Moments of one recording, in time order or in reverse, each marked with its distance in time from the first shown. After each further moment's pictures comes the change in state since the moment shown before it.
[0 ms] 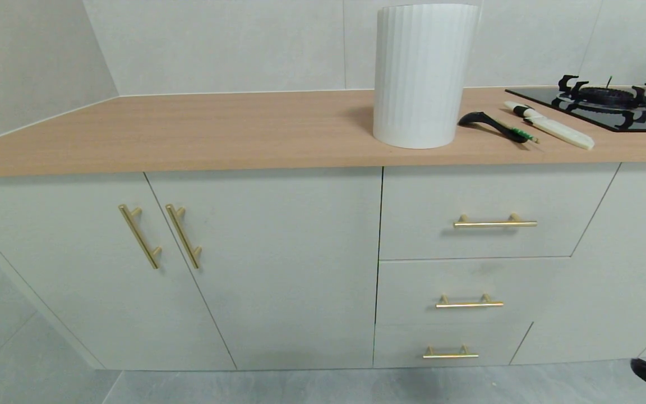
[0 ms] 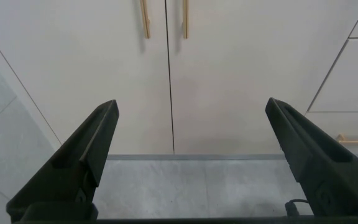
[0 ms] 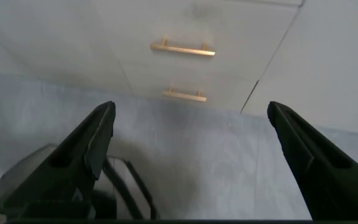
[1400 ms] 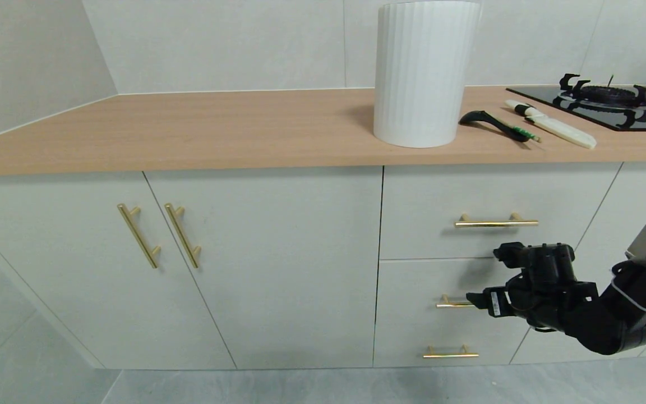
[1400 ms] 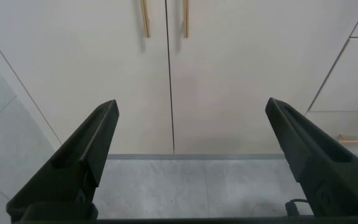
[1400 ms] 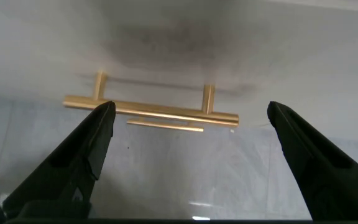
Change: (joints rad) left arm 0.000 0.000 0.000 0.000 0.000 0.000; right arm 0.020 1.328 -0.280 -0.893 -0.132 0.035
